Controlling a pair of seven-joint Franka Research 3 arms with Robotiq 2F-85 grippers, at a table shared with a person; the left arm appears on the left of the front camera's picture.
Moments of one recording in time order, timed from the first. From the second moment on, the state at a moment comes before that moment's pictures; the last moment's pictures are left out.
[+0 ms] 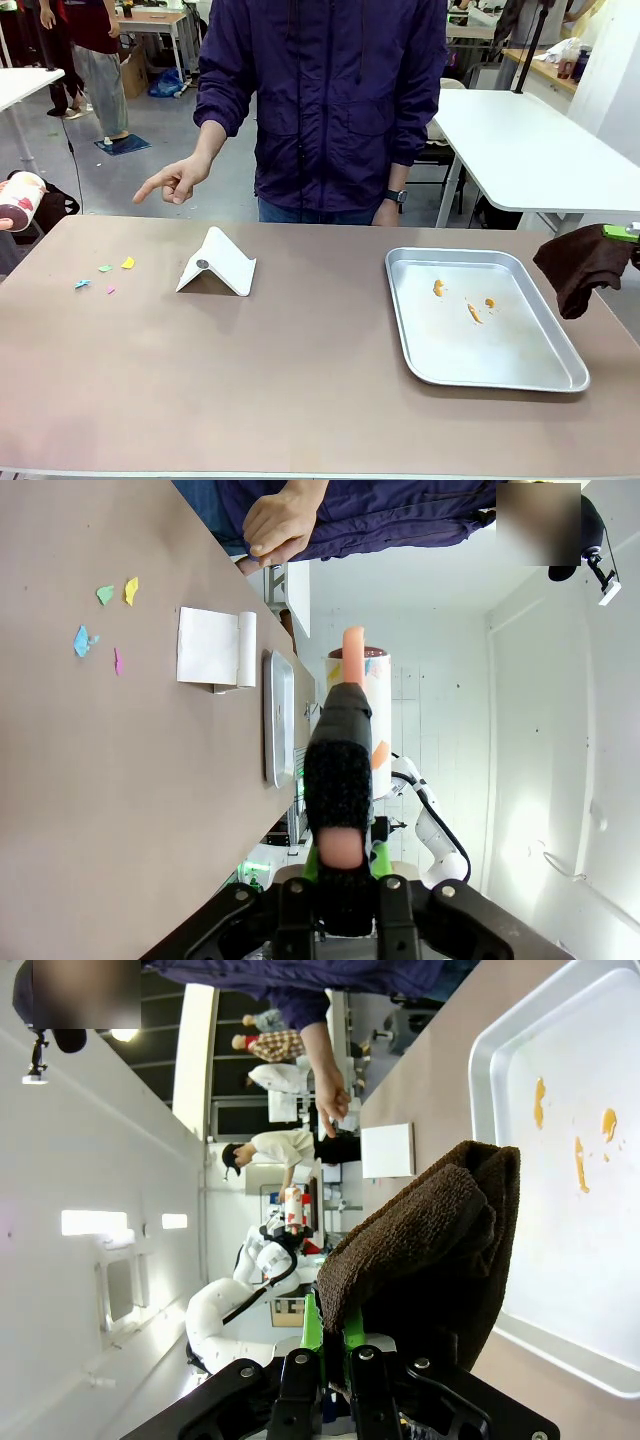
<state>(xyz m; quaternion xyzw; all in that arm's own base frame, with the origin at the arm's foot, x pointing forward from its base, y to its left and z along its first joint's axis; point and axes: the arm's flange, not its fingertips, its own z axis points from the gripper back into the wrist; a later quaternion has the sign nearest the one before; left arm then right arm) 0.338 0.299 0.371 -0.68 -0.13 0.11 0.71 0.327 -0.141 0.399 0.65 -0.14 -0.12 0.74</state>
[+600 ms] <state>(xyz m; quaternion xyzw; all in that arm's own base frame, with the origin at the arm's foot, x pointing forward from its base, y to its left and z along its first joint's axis) 0.360 0.288 0.353 -0.48 -0.16 0.20 0.84 0.327 -0.141 0.399 0.65 -0.13 -0.12 0.74</state>
